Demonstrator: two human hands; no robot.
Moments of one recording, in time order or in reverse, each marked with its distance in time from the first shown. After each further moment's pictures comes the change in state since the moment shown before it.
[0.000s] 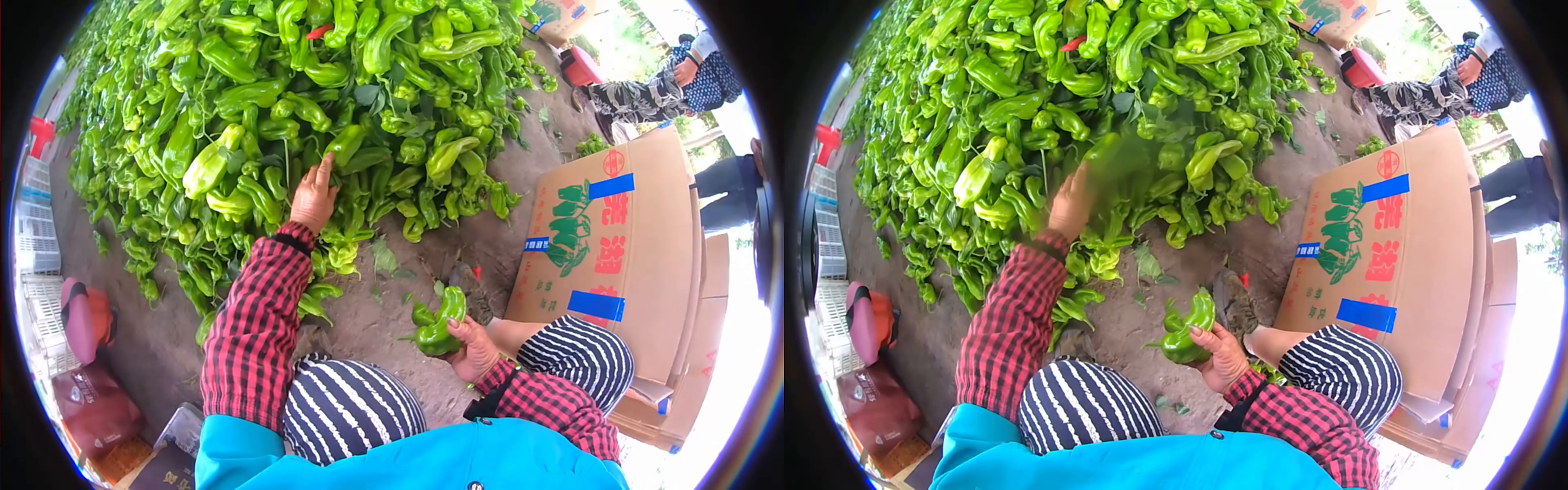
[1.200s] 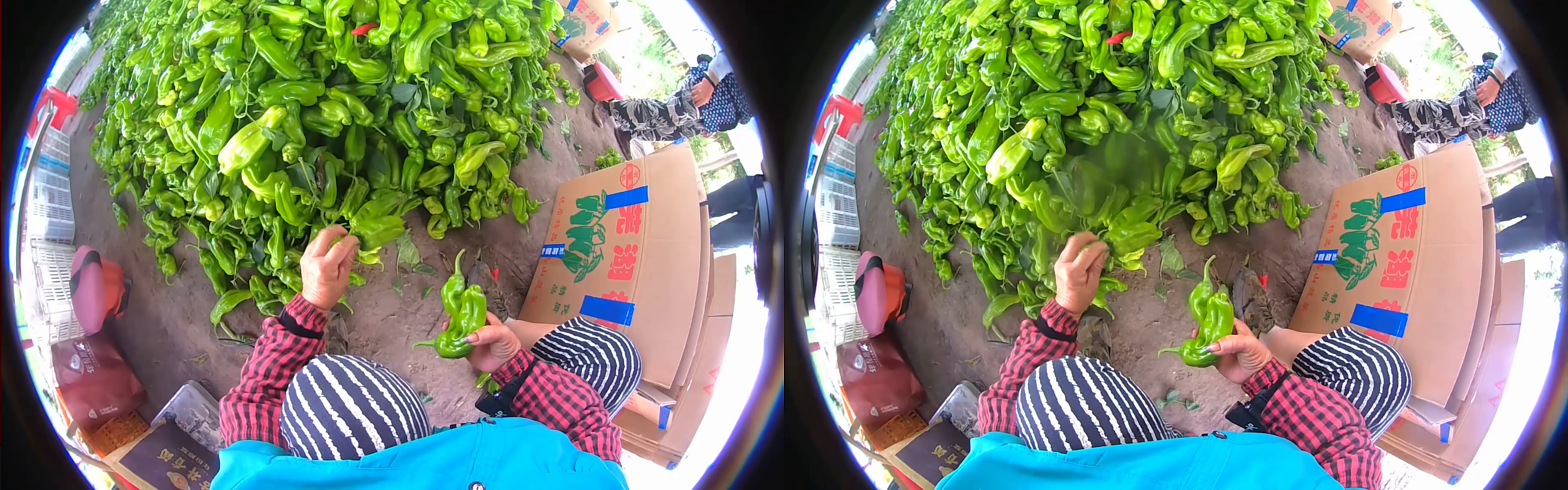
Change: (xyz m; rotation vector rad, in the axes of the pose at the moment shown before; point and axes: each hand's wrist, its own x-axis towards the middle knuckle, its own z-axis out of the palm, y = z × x) left_hand -0.107 0.074 -0.084 -0.222 0.217 -0.034; right_hand -0.001 -0.009 0.001 -0.014 -0.264 0.135
